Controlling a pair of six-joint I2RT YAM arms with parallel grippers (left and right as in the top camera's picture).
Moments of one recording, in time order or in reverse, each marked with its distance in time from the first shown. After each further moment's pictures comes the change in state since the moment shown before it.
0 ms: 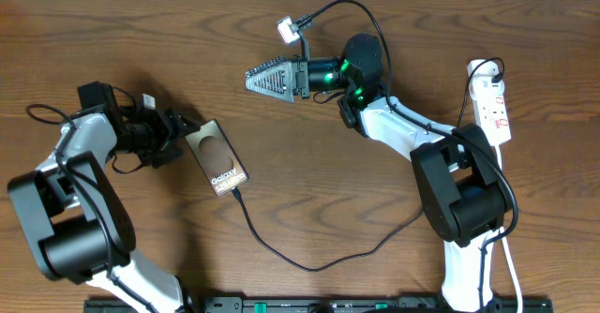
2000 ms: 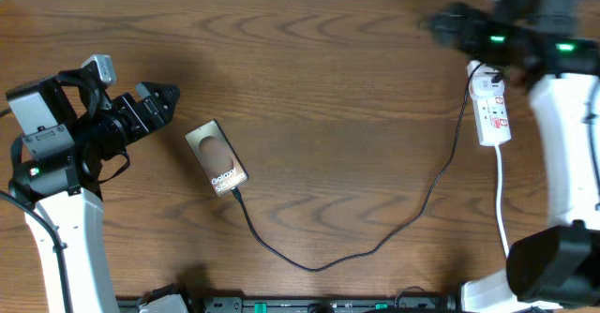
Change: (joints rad) left arm 0.000 -0.655 0.012 -0.032 0.023 -0.008; right arm -0.647 -0.421 0.316 -1.806 0.751 -0.848
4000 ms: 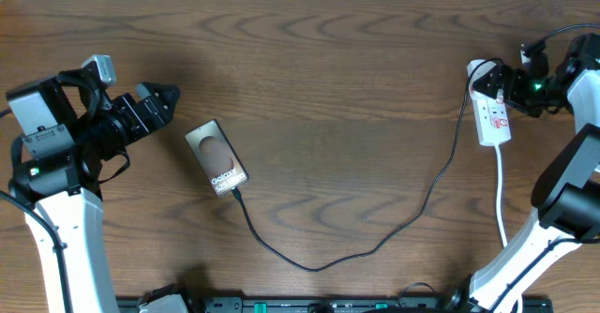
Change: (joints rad) left arm 0.000 0.000 0.000 -0.002 0.000 0.000; right arm -0.281 0.454 0.000 -0.046 -0.099 -0.461
